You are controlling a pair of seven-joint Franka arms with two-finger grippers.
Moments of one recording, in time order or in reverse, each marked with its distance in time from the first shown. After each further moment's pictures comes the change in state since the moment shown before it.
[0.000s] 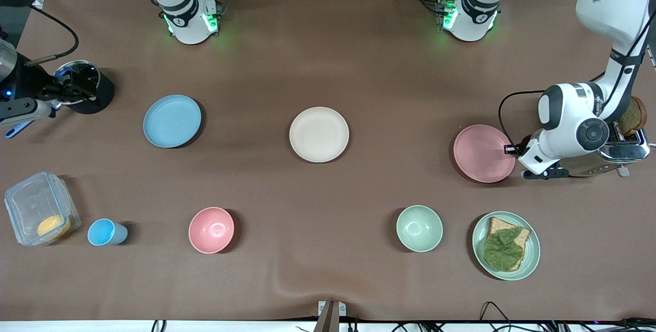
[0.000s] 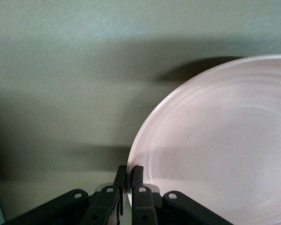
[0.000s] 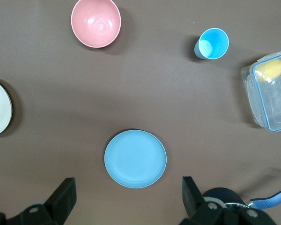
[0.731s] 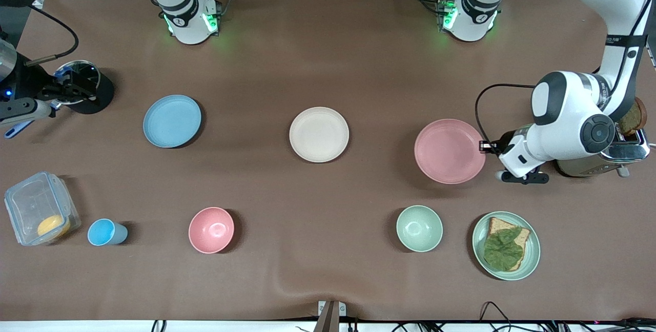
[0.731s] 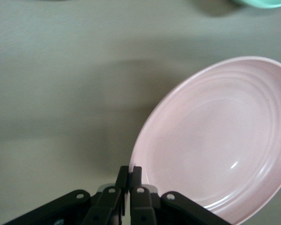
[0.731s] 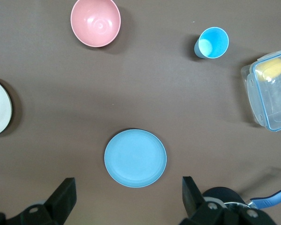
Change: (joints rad) left arm -0.004 -0.094 -0.227 0.239 -0.209 -0.371 -0.044; right arm -0.001 0.000 -0.001 0.000 0.000 -0.003 0.000
